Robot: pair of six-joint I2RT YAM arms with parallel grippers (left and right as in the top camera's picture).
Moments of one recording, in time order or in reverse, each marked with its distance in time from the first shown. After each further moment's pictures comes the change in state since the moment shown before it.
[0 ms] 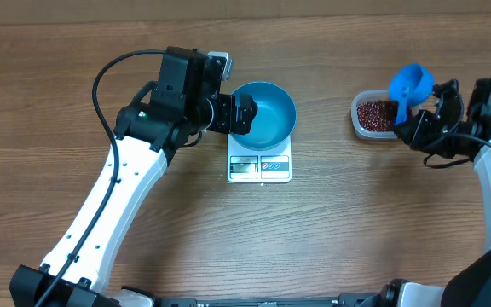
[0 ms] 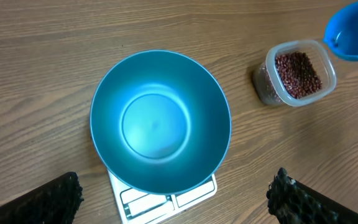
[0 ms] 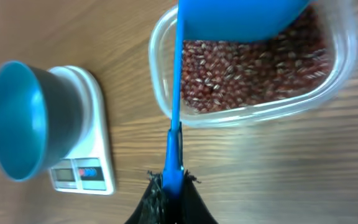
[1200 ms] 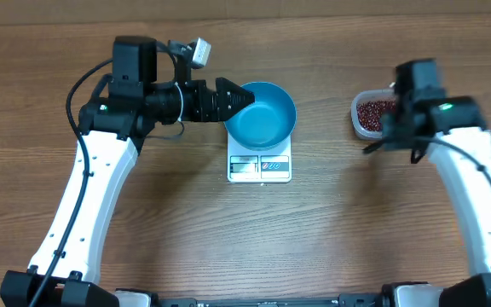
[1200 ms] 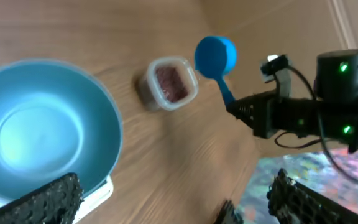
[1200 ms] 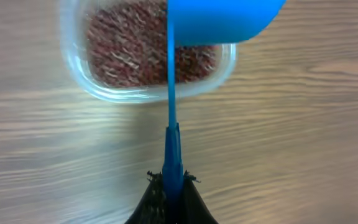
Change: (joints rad) left arm 0.196 0.000 0.000 0.087 0.628 -0.107; right arm 0.355 -0.001 0.174 -0.239 0.733 0.036
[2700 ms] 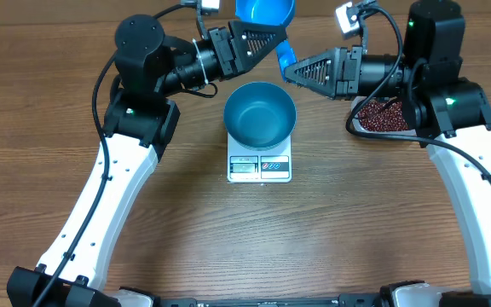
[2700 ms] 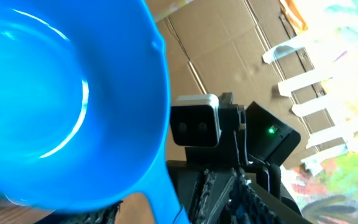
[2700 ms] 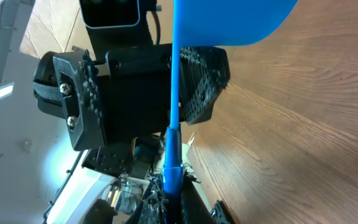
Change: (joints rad) left arm -0.140 0.000 0.003 0.840 0.023 -0.781; right arm 0.127 -0.006 0.174 0.618 -1.446 0.595
